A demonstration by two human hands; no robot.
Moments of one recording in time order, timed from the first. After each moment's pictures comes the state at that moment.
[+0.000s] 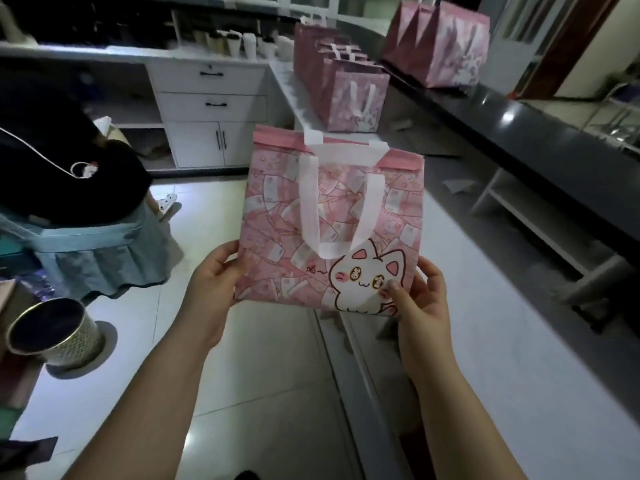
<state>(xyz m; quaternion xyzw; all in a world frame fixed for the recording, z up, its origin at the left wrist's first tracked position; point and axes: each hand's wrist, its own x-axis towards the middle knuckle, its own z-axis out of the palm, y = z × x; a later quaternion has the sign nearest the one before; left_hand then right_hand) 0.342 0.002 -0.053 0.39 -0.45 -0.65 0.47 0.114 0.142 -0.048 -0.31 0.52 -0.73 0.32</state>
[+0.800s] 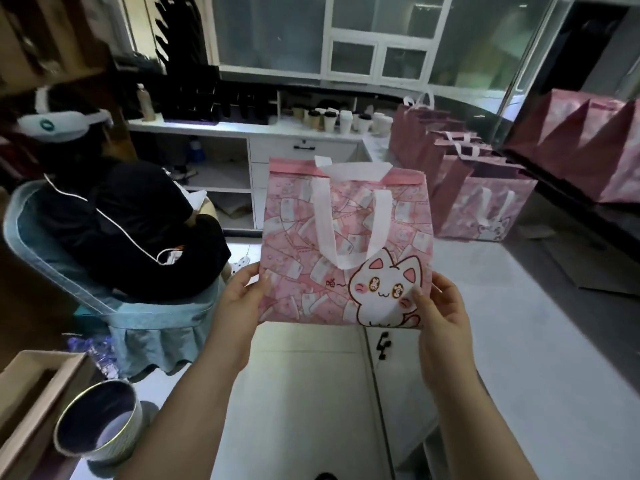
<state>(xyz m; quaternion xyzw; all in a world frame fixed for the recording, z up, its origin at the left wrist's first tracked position) 0.387 -0.368 -0.006 0.43 -0.39 -0.58 0.57 0.147 -0.302 0.000 -0.32 0.49 -0.73 0.36</state>
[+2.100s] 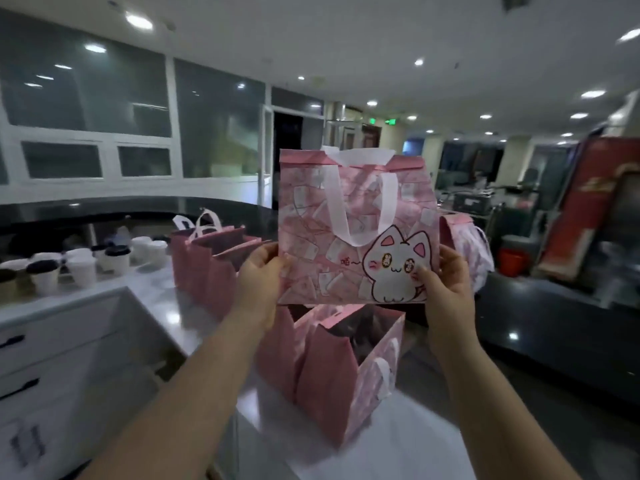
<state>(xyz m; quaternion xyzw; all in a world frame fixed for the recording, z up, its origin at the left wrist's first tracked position) -0.074 -0.918 0.172 0.14 -0.55 -0.72 0.40 -0.181 -0.706 0.170 -0.22 0.54 -0.81 -0.06</state>
